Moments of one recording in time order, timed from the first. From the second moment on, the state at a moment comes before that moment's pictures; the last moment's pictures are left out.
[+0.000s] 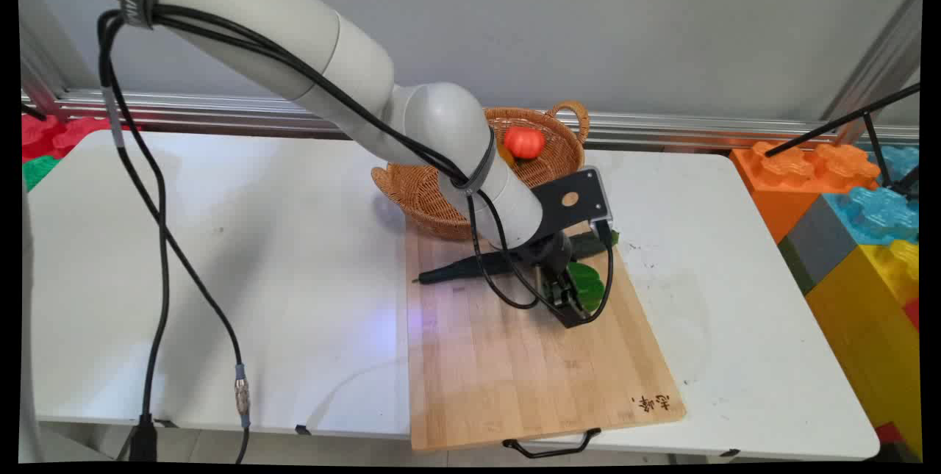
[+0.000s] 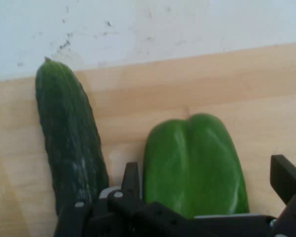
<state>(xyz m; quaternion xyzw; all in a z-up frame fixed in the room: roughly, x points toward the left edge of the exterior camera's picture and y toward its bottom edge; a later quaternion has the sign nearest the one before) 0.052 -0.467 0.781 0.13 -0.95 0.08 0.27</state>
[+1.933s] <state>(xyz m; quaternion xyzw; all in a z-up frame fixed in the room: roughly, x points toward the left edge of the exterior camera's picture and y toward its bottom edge) 0.190 -0.625 0.879 0.17 -0.95 0.19 0.15</state>
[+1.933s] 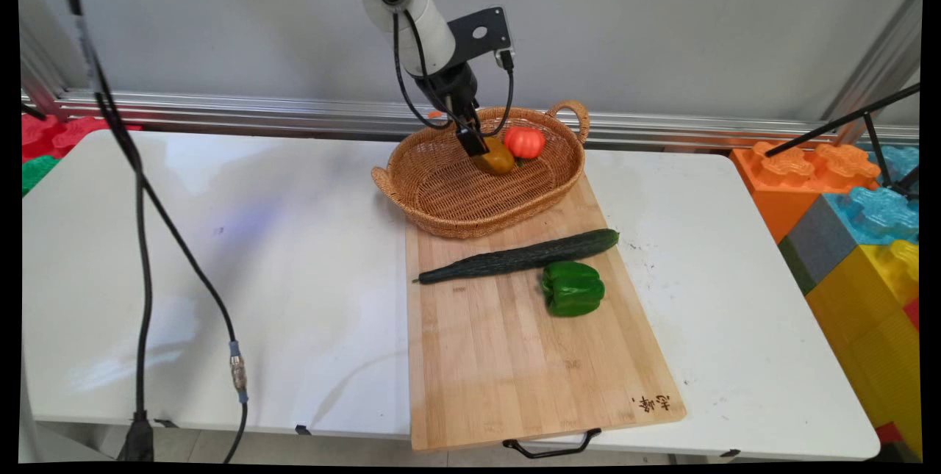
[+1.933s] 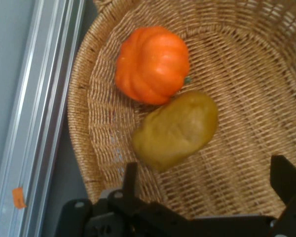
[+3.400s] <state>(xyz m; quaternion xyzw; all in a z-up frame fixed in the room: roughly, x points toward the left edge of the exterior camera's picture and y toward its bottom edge) 0.181 -0.689 0.788 0.13 -0.96 0.19 0.14</state>
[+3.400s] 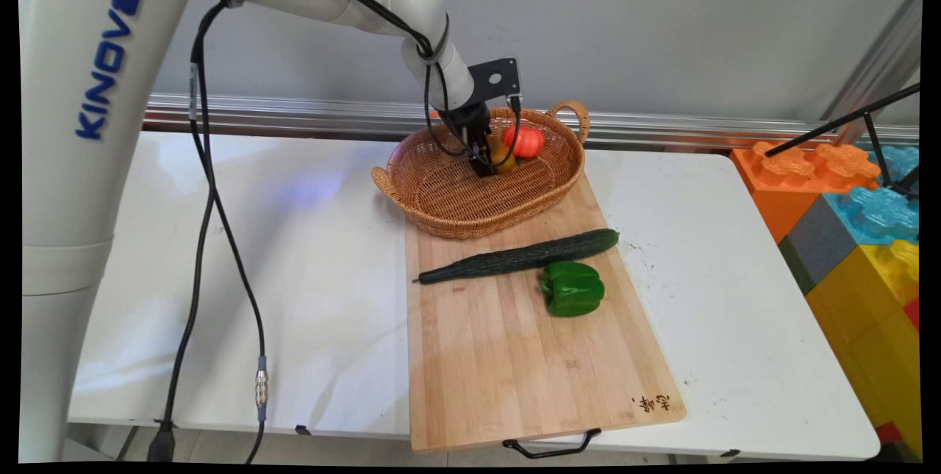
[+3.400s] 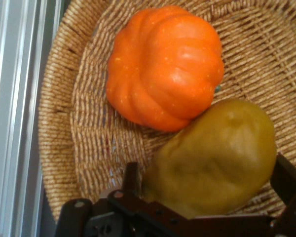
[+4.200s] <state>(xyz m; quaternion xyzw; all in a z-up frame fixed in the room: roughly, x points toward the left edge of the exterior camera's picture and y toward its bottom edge) 0.171 -0.681 0.791 0.12 -0.96 0.20 0.16</state>
